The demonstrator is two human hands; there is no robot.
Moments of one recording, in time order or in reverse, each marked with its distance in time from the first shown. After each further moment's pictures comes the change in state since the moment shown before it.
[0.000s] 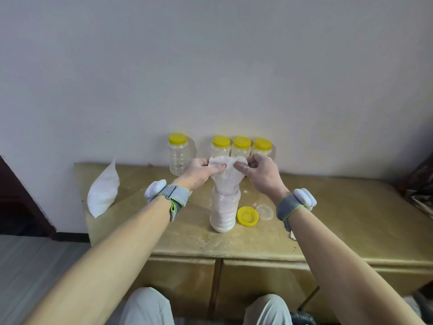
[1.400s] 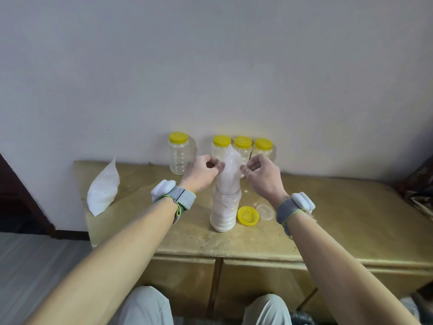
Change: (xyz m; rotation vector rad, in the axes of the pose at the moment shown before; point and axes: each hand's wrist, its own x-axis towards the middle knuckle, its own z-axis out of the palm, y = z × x) left_hand 0.000 0.000 0.005 0.313 0.139 0.110; right_hand -0.006 0.007 0.006 -0.074 0.100 -0.001
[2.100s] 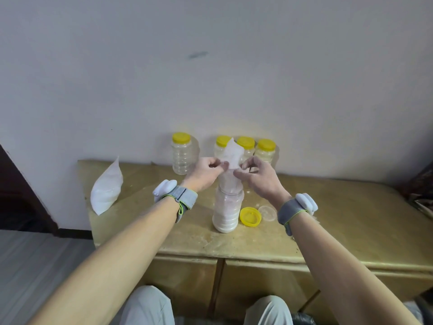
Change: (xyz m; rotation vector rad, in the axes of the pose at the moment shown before) left_hand 0.004 -0.006 0.001 -0.107 -0.113 -0.018; right_hand 0.002 -0.002 0.003 0.151 -0.207 0.021
